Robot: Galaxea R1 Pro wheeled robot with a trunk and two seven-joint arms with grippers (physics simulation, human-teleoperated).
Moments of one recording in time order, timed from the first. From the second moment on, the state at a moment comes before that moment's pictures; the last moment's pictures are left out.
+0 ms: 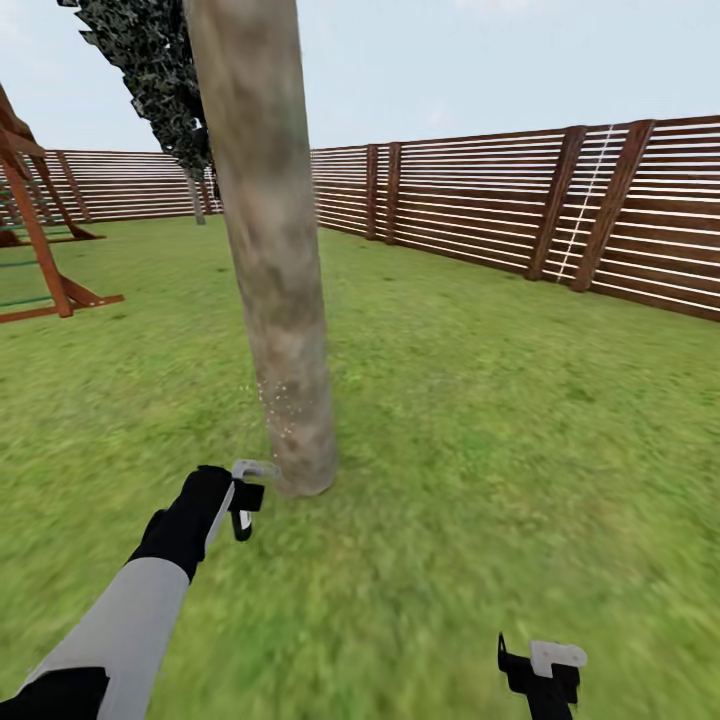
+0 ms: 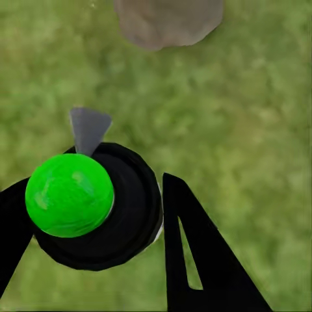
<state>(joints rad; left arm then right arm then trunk) -0.80 -0.01 0.07 -0.79 -0.24 0.82 -0.14 -0.46 -0.05 -0.04 -0.06 0.06 -0.62 -0.26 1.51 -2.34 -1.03</state>
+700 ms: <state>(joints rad) -0.70 -0.03 0.12 -0.68 -0.23 0.63 -0.09 -0.46 -0.05 -0.04 -0.06 0.06 -0.62 -0.26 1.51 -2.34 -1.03</state>
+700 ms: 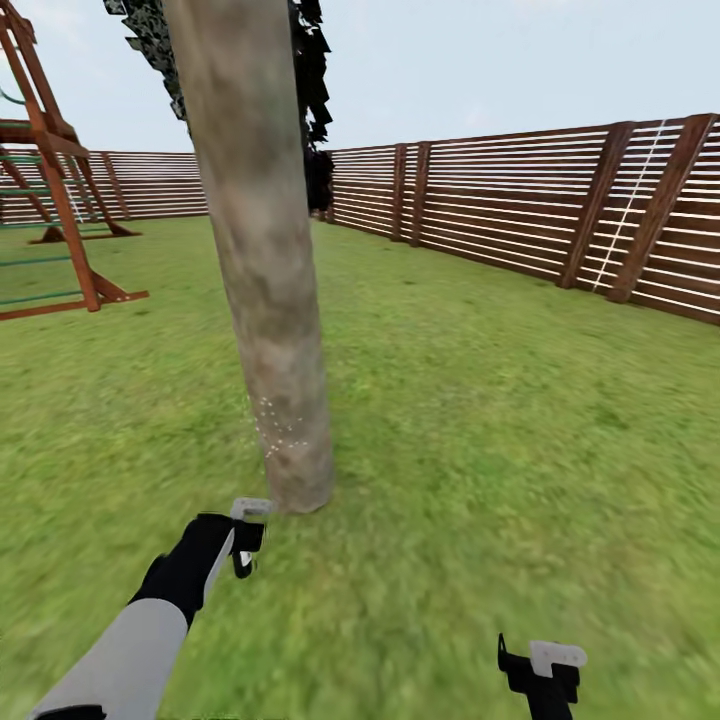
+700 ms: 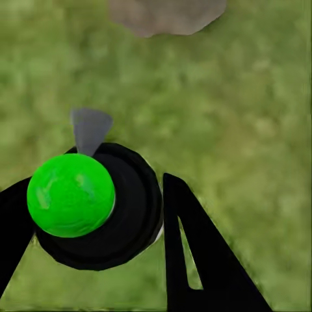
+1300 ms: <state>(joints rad) -0.70 -0.05 0.16 -0.52 -0.23 0.48 -0.01 -0.46 -0.05 -0.04 -0.06 0.07 -0.62 -0.26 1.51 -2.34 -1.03</state>
